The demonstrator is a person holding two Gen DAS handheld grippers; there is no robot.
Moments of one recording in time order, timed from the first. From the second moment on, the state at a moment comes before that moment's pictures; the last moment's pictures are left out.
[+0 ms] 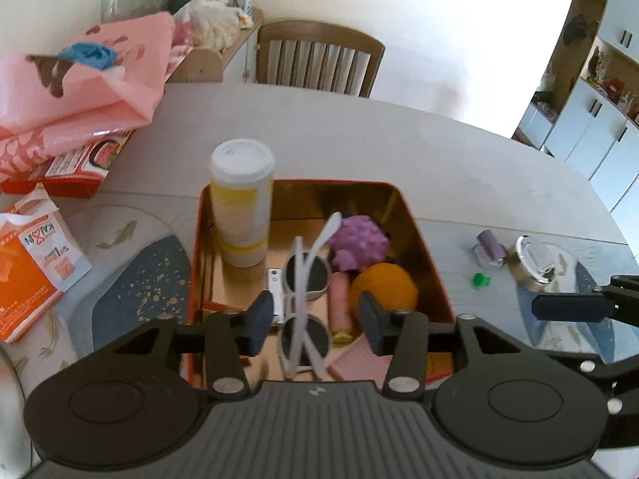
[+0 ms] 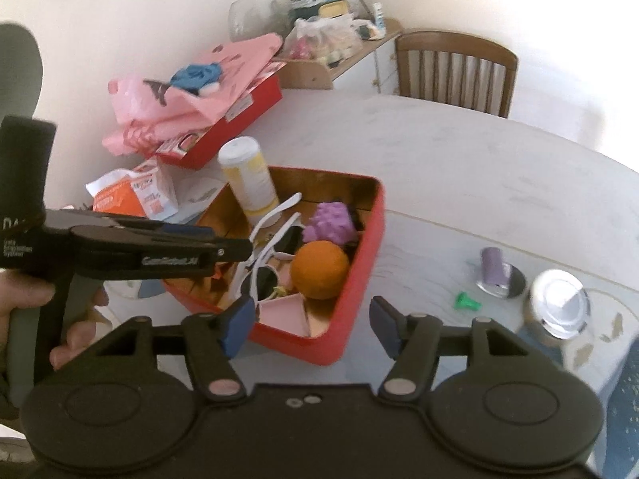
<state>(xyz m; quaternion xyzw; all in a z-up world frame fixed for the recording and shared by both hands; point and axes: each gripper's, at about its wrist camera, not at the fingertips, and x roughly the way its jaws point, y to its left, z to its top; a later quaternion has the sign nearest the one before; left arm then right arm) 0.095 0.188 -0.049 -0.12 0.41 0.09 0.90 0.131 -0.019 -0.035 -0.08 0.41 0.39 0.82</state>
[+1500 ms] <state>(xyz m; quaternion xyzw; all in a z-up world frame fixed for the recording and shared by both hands) 0.218 0.011 -0.078 -0.11 0.42 0.09 0.90 0.233 -0.179 -0.087 -0.15 0.37 0.36 0.84</state>
